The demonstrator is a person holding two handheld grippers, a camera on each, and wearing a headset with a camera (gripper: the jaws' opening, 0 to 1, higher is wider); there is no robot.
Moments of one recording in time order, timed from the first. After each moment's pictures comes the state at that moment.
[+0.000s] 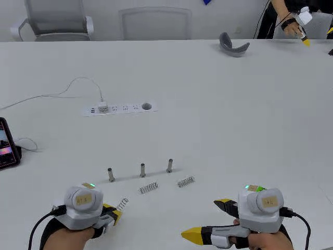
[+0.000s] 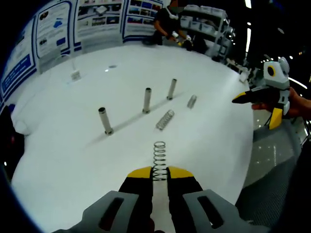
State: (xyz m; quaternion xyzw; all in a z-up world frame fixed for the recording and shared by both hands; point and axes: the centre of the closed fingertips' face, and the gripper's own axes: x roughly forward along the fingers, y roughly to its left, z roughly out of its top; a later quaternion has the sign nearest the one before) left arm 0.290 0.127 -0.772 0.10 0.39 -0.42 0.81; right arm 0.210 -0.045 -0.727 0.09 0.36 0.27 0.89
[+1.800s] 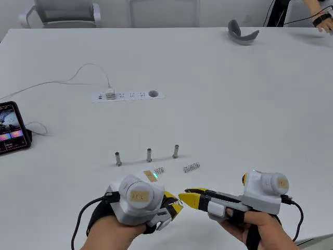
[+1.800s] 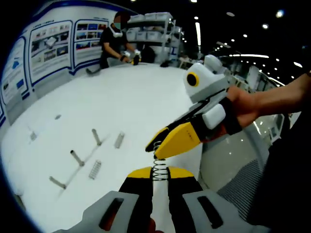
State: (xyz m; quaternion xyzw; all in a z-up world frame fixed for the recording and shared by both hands) left arm 0.200 0.012 -0.685 0.15 0.29 -0.59 0.74; right arm 0.217 0.003 -0.675 0.33 0.26 0.33 0.84
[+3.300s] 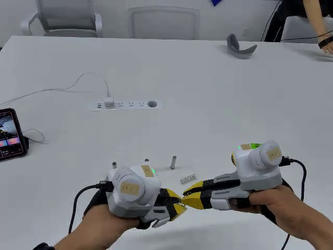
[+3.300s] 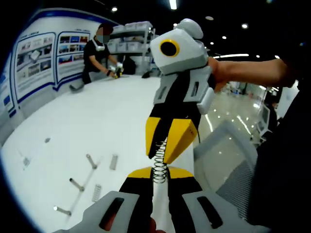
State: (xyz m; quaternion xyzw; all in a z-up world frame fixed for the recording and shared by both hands) left arm 0.208 -0.004 -0.651 0.14 0.24 -0.66 0.70; right arm 0.214 0.012 -0.630 -0.01 0.35 0.50 0.79
